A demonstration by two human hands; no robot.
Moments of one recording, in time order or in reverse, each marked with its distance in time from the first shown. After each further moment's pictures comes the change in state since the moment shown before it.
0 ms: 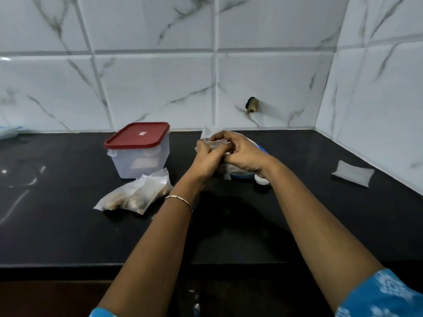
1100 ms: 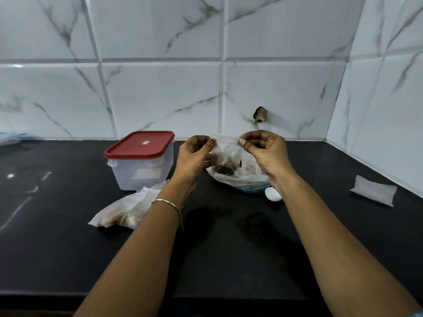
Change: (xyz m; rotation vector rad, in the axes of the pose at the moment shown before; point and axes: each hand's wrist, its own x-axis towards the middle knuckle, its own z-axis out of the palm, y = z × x) left_hand 0.031 -0.003 -0.035 -0.233 0.108 0.169; right_hand 0.018 0.020 -0.013 0.291 0.585 -0.064
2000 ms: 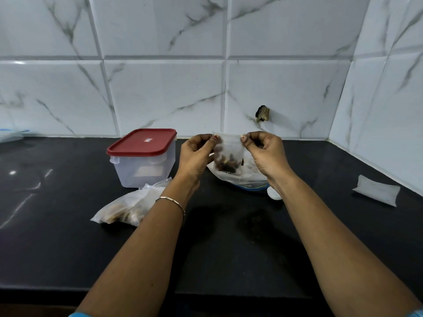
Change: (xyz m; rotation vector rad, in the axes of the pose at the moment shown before) left_hand -0.001 -0.002 0.003 -0.074 0.020 0.008; right_hand -0.004 -0.001 0.009 -0.125 0.021 0.004
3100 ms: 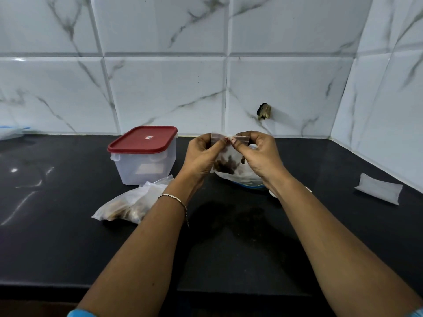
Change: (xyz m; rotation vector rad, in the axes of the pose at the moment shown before) left_hand 0.000 -0.003 0.003 0.147 -0.087 0.037; right_hand -0.006 0.000 0.011 -0.034 -0.102 -0.084
